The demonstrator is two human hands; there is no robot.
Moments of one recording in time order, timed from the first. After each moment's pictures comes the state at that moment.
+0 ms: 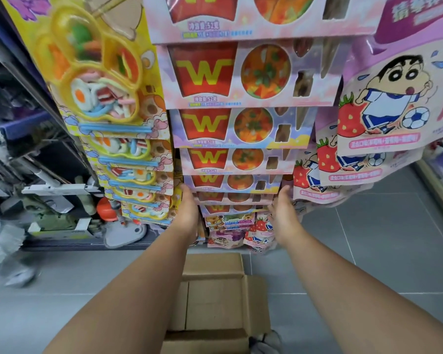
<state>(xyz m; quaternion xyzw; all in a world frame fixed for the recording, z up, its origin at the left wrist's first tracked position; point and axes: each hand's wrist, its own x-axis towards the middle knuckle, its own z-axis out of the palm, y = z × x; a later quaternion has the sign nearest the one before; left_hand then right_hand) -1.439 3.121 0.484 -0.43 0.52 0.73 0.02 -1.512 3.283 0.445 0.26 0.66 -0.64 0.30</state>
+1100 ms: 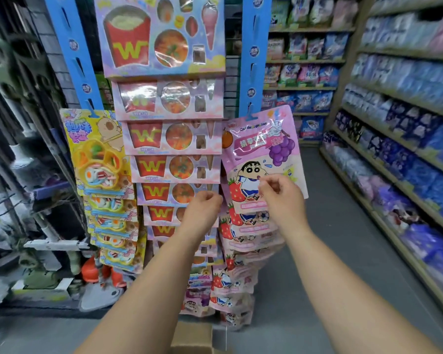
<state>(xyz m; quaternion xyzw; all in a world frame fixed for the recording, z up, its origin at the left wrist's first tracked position) -1.443 3.291 0.682 -0.26 0.76 0.58 -0.11 -1.506 3.432 0.686 -0.13 0.78 -0.61 -0.05</state>
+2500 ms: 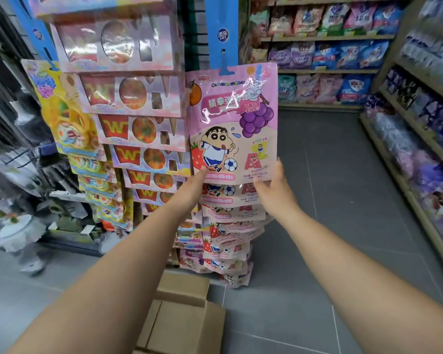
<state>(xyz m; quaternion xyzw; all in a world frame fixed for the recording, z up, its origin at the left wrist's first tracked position) -1.495 3.327 0.628 -0.39 0.71 0.58 -0.01 -1.587 3.485 0.609 -0.18 0.82 -0.52 0.14</state>
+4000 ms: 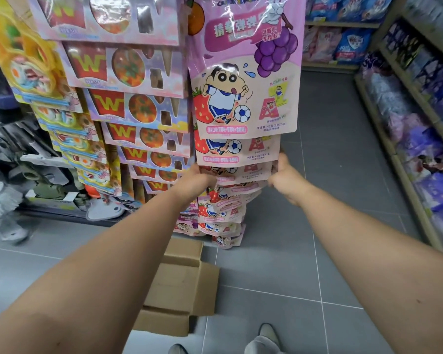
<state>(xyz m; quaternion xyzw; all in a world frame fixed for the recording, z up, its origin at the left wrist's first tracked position) -1.479 3.319 0.551 -0.33 0.75 0.57 0.08 -1.589 3.494 0.548 -0.11 0.82 -0.47 0.30</state>
